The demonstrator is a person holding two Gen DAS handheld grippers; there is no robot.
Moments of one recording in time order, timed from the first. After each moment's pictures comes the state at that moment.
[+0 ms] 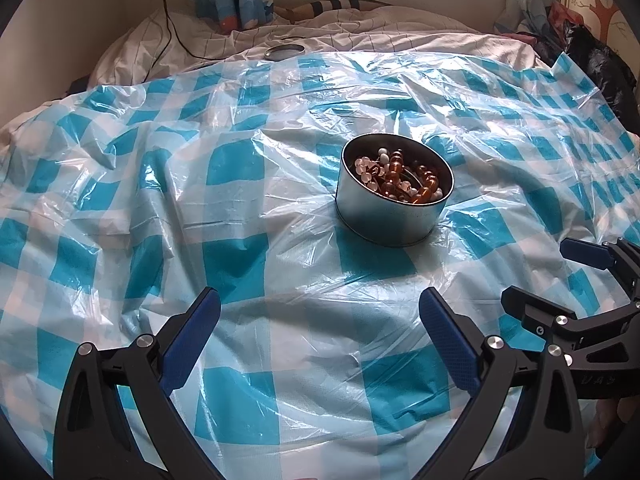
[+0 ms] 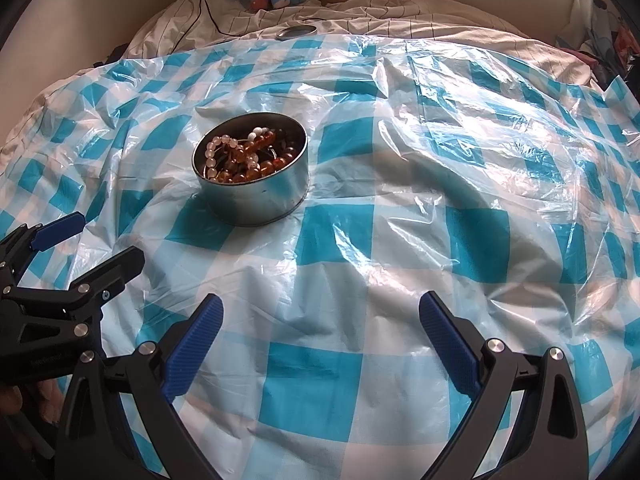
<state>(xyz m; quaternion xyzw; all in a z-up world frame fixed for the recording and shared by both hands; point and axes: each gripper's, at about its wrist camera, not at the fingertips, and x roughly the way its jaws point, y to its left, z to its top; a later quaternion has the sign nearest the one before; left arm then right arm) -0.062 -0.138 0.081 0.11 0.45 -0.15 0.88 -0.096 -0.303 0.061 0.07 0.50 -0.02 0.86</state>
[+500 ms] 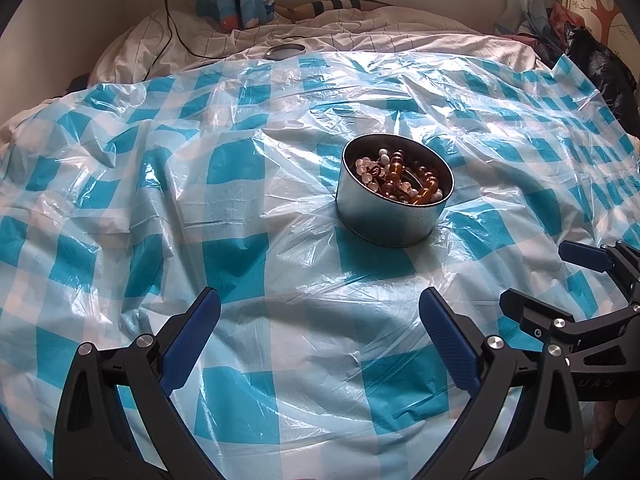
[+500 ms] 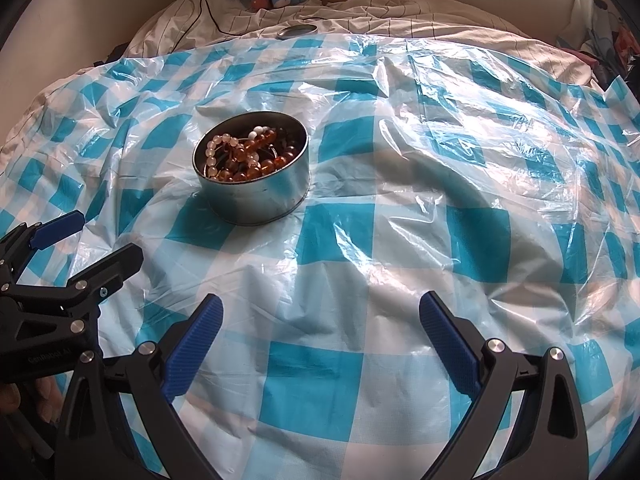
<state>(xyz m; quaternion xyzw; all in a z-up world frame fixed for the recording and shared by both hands) -0.060 -0.137 0.082 0.11 0.45 -0.15 0.88 -0.096 -0.302 0.060 0.07 0.50 -0.02 0.86</state>
